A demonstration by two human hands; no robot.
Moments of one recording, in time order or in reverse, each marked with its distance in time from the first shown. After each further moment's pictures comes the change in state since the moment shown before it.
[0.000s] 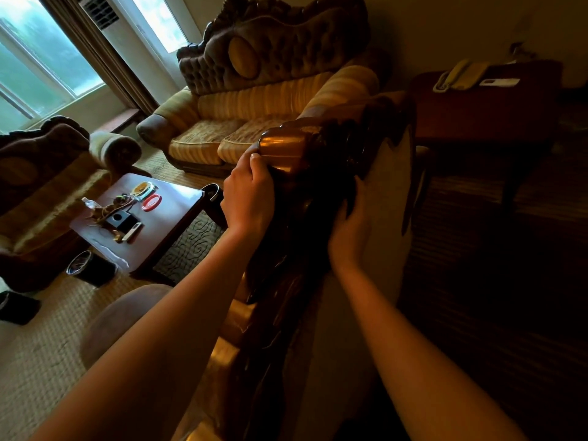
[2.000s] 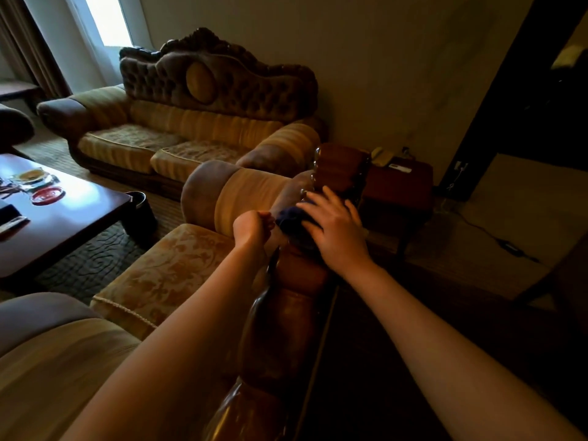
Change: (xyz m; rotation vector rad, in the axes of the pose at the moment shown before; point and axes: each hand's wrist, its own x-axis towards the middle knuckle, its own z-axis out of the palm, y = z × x) left_hand -0.027 -0.106 -0.073 -0.960 -0.300 -0.719; right_hand -0.098 -0.092 0.032 -1.045 -0.388 -0.603
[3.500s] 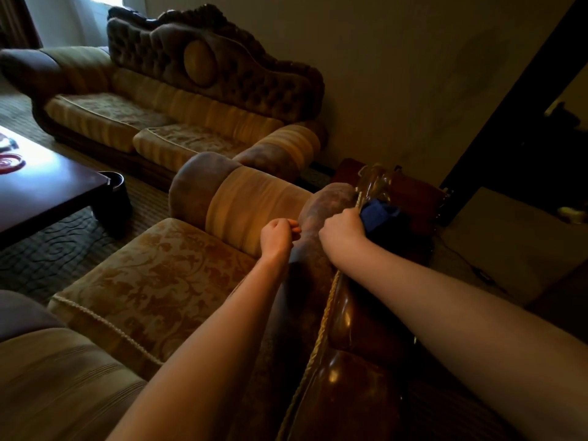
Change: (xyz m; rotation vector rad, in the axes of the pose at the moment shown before) left_hand 0.116 0.006 -0.025 0.043 -0.201 0.075; right_hand 0.122 -0.059 0.071 -1.297 -0.761 -0.060
